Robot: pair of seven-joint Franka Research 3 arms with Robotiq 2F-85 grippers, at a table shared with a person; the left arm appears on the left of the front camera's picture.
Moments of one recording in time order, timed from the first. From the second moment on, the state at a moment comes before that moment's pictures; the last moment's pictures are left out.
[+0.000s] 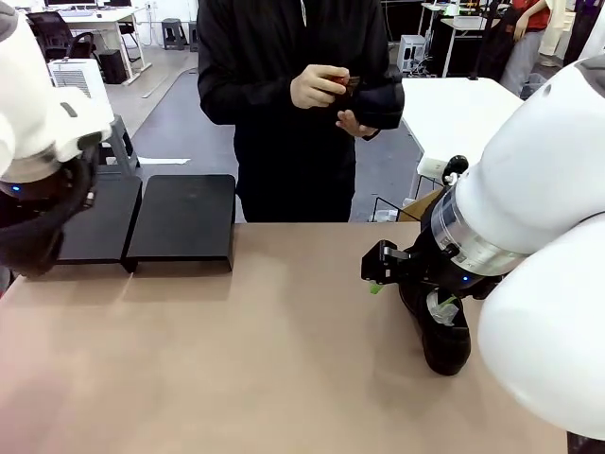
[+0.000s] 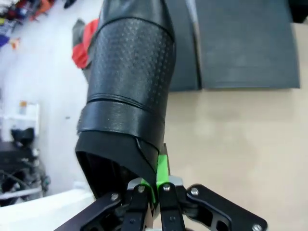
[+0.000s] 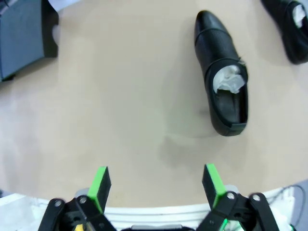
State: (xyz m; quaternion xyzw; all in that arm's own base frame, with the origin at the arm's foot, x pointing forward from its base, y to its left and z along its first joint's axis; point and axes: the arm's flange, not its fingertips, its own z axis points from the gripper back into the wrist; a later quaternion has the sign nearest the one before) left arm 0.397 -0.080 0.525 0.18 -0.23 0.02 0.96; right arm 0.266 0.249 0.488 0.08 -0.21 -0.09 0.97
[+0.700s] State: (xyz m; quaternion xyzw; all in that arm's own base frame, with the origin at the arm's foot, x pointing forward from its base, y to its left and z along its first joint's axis) left arm 0.429 -0.072 0.504 0.21 -0.22 0.02 0.95; right arm 0.266 0.249 0.488 0.08 -0.21 -0.09 0.97
